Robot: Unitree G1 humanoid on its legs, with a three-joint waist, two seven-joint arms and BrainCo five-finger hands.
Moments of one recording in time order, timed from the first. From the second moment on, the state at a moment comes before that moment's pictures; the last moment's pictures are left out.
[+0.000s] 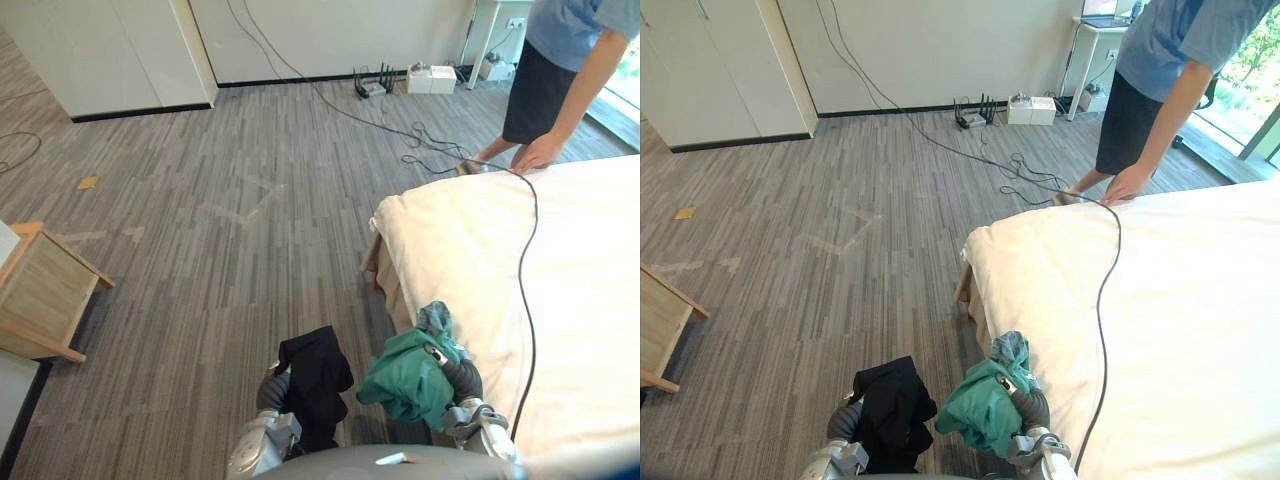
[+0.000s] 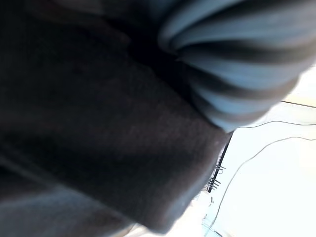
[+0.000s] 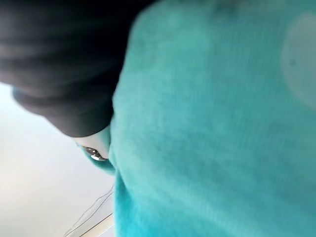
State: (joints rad) left arm 0.34 0.09 -0.23 0.45 -0.58 -0.24 0.00; right arm 0.35 0.00 0.04 0.35 0.43 -0.27 0.23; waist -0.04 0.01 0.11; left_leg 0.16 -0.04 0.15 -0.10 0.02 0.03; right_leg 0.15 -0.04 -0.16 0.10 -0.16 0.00
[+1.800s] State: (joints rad) left arm 0.38 0.09 -0.28 0.14 -0.68 -0.32 0.09; right arm 0.39 -0.14 0.14 0.12 0.48 -0.20 0.26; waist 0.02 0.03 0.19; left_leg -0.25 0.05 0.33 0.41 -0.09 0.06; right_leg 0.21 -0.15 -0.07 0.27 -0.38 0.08
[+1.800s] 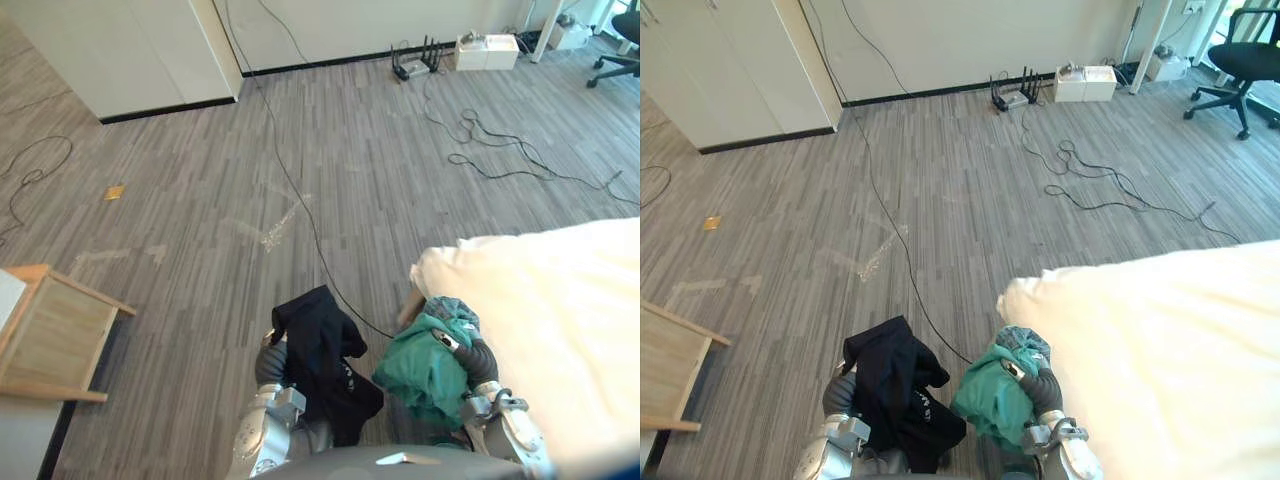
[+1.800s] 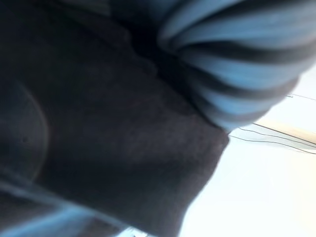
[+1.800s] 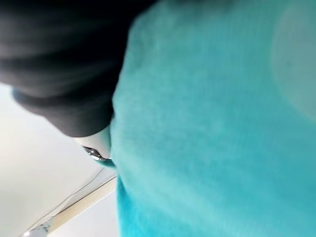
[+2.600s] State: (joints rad) left arm 0.35 0.12 -0.29 0.19 -0.67 -0.29 0.07; right arm 0.43 -0.09 0.17 0.14 0.45 -0.23 0.24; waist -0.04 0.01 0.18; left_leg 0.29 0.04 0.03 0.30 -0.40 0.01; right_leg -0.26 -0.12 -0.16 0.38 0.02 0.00
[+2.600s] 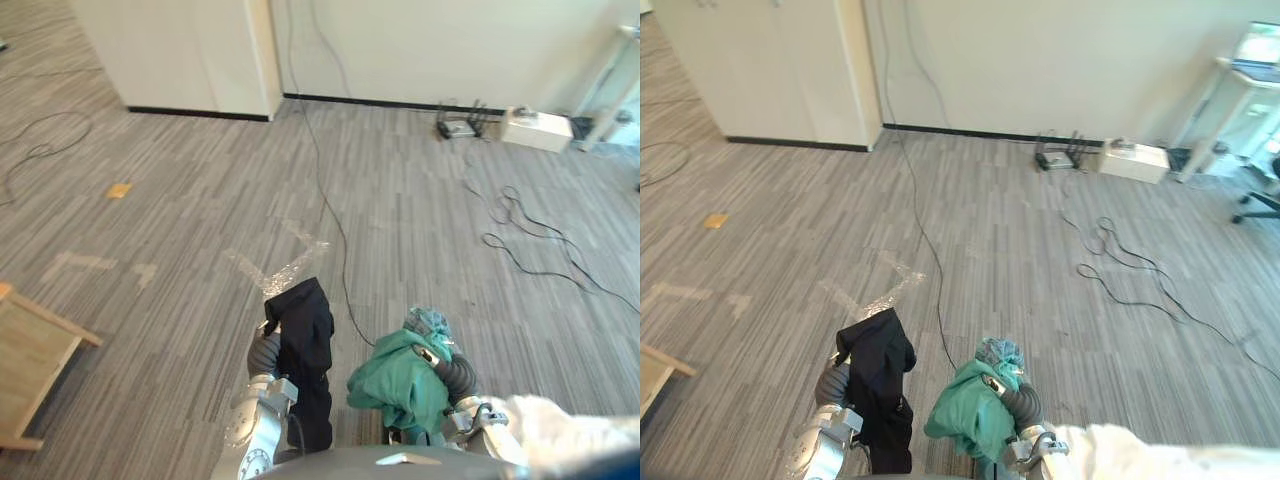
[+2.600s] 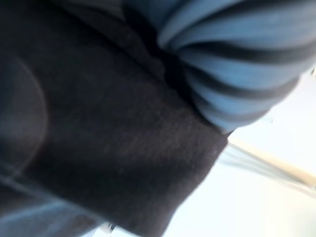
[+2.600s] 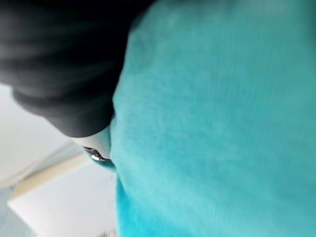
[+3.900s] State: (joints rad) left arm 0.41 0.11 -0.24 0.18 -0.67 -0.34 0.13; right arm 0.41 -0.10 0.14 0.16 0.46 -0.20 0.30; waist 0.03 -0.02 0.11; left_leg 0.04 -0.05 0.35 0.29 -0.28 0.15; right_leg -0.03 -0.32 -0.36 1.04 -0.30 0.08
